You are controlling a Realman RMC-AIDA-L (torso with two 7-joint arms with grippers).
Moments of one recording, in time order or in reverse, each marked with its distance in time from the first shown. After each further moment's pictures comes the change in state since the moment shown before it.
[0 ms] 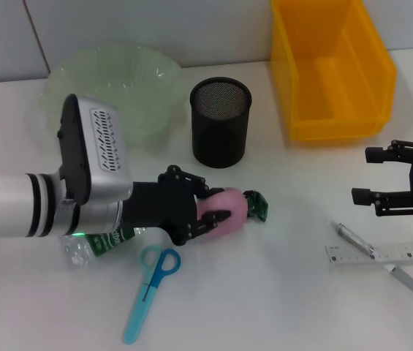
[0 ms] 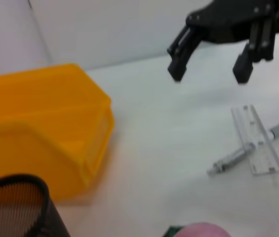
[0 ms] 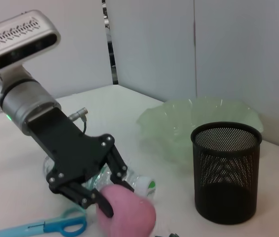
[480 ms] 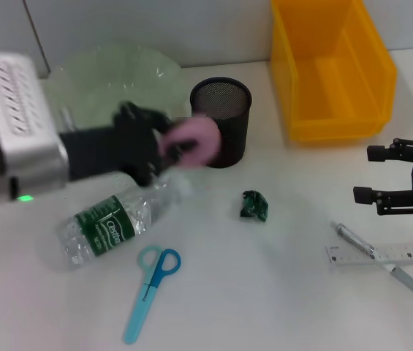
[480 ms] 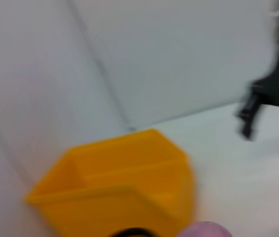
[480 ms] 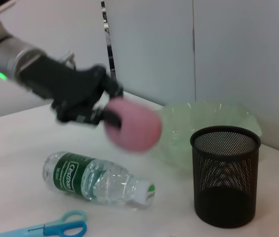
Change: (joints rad) left arm 0.195 0.009 -0.119 0.335 -0.029 0.044 0.013; right arm -0.007 0.000 -0.001 -0.003 0.014 -0.005 -0.002
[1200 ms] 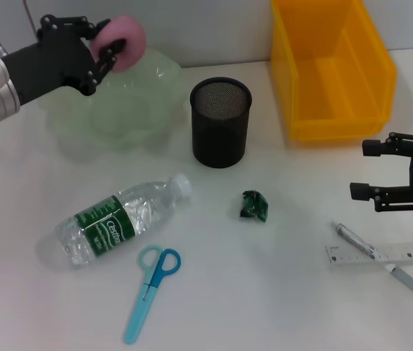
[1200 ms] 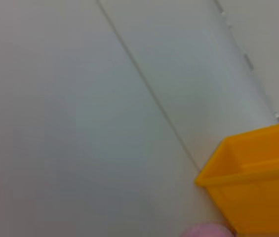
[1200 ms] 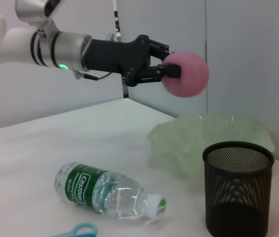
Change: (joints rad) left arm -0.233 0.002 -0.452 -0.391 -0.120 -0.058 0.419; right arm 0.010 0.003 -0.002 -0.018 0.018 -0.040 0.008
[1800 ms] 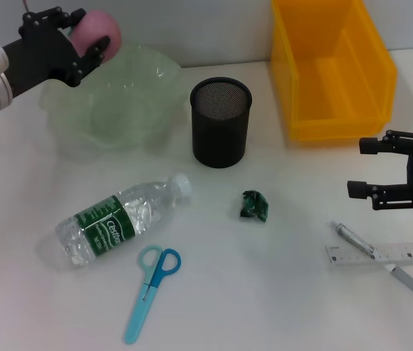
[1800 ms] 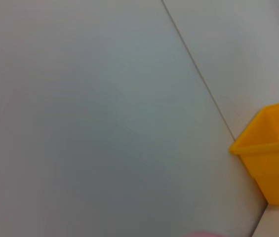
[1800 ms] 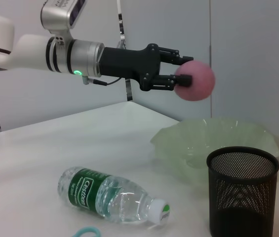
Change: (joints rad) left arm -0.033 0.000 -0.038 -0.049 -0.003 -0.119 0.005; right arm 0.008 0.002 0.000 -0.002 0.002 -0.007 0.003
